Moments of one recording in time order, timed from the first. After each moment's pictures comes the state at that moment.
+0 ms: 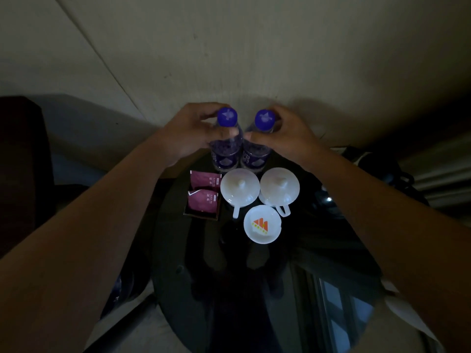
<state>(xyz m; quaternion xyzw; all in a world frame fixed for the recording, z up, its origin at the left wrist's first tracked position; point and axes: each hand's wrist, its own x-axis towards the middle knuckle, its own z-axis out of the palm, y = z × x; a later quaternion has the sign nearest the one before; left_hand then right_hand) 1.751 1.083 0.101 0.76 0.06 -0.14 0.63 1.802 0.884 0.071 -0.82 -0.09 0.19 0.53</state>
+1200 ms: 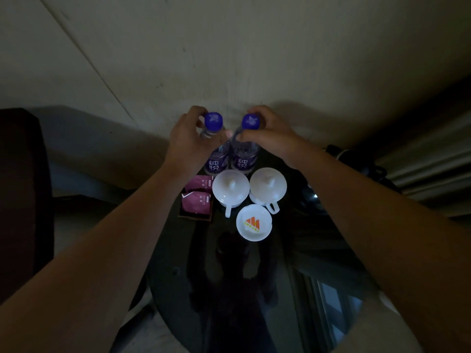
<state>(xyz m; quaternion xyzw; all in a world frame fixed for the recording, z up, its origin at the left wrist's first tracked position) 1.739 1.060 0.075 0.89 0.09 0.08 0.44 1.800 0.886 0.086 -0.80 -0.06 0.24 0.54</state>
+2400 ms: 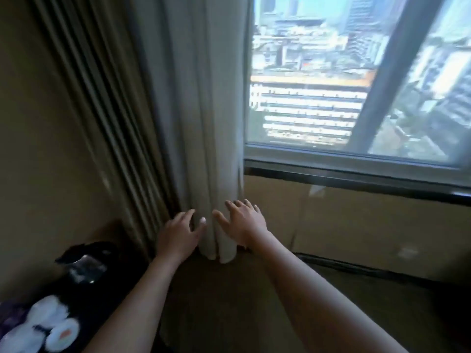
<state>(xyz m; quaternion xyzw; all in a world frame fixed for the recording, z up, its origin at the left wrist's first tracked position) 1.337 0.646 0.318 0.88 -0.42 -0.04 0.22 1.193 0.532 0.350 -0.91 0.37 -0.09 0.17</state>
